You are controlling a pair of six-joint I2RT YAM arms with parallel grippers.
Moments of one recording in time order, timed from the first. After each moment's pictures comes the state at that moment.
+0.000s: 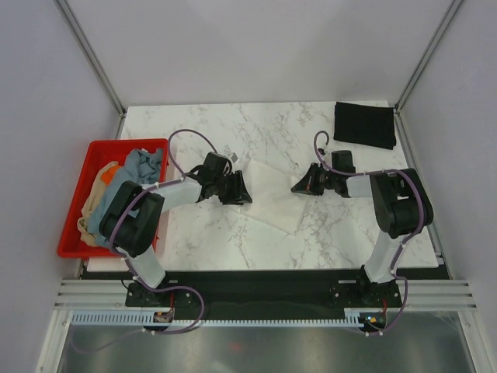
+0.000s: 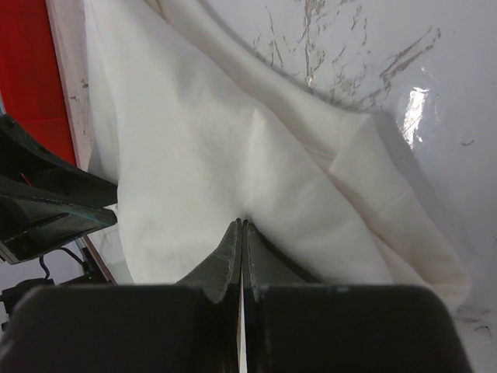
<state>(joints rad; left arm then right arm) -0.49 1.73 0.93 -0.10 0.35 -0.58 0.15 1.86 0.83 0.23 -0.68 0.58</state>
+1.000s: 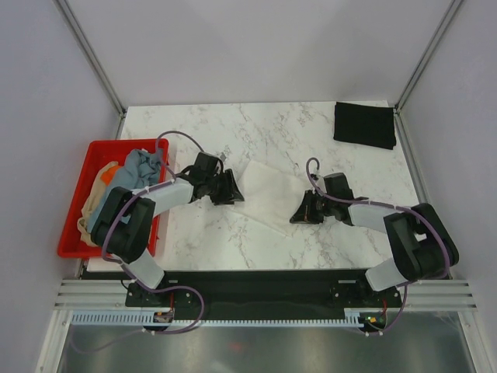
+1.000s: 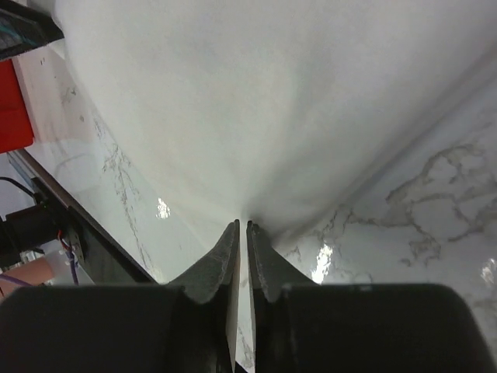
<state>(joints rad) -0.44 1.66 0.89 -0.14 0.30 -0.62 0.32 1.51 0.55 0.06 -0.58 0.55</state>
